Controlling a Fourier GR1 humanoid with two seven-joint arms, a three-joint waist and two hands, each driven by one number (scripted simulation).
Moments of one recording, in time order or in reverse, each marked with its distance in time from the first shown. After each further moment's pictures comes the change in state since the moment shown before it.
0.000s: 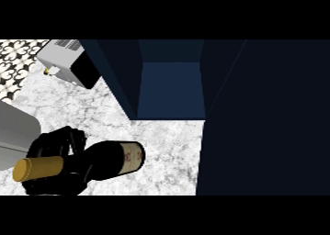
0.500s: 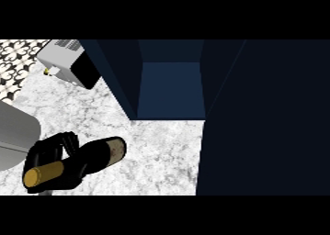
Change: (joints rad) left arm -0.021 0.006 0.068 0.340 0.023 -0.096 -0.287; right arm 0.008 -0.008 0.020 -0.004 0.011 -0.014 -0.010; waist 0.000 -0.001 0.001
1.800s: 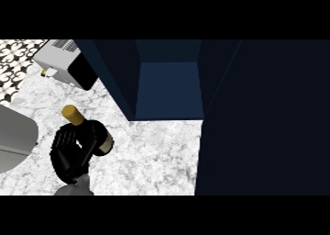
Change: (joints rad) left arm -0.079 -0.326 0.140 0.122 0.151 0.521 -0.037; right arm -0.011 -0.019 0.019 -0.008 0.001 -0.033 0.002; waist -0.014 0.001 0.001
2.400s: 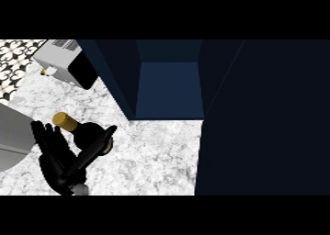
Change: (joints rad) left arm 0.103 0.006 -0.169 -0.413 -0.300 0.449 0.446; right arm -0.028 0.003 0.020 0.008 -0.001 -0.020 0.001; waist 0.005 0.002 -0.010
